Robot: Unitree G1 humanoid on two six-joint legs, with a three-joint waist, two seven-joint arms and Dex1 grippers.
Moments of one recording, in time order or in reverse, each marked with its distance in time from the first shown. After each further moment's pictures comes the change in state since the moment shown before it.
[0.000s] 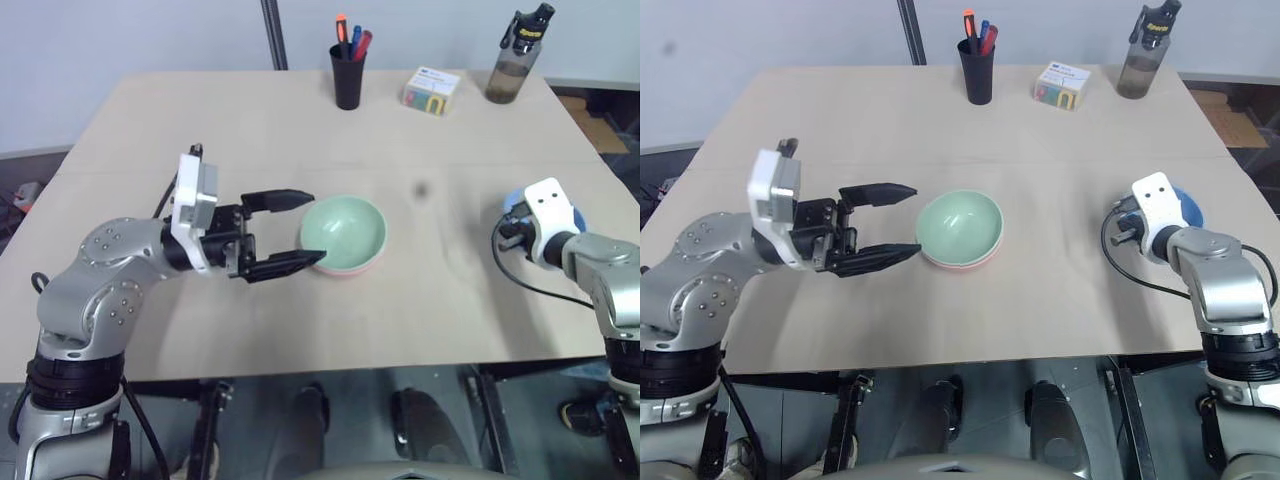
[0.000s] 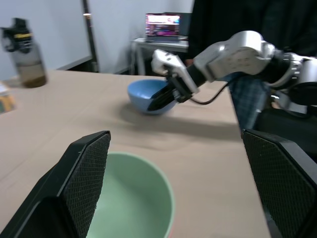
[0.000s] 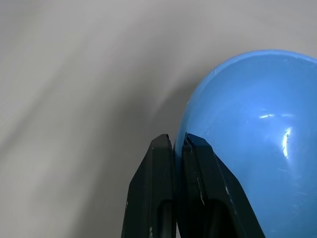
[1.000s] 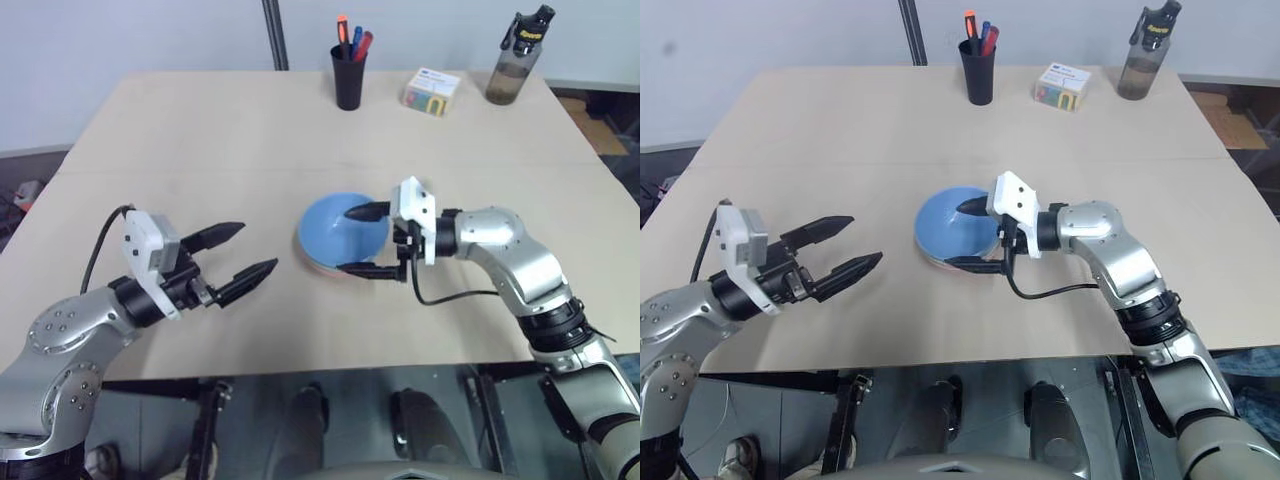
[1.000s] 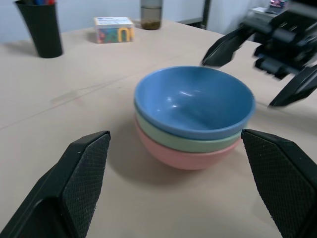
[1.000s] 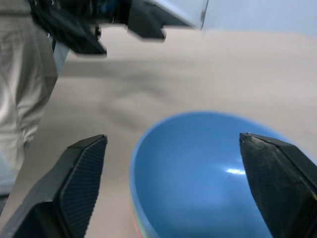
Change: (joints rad) left arm 0.392 -0.053 0.216 -0.179 0.048 0.007 0.330; right arm -0.200 0.221 0.292 0.050 0.193 -0.416 0.417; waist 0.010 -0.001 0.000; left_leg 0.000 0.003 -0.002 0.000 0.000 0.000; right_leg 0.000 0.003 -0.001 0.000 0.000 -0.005
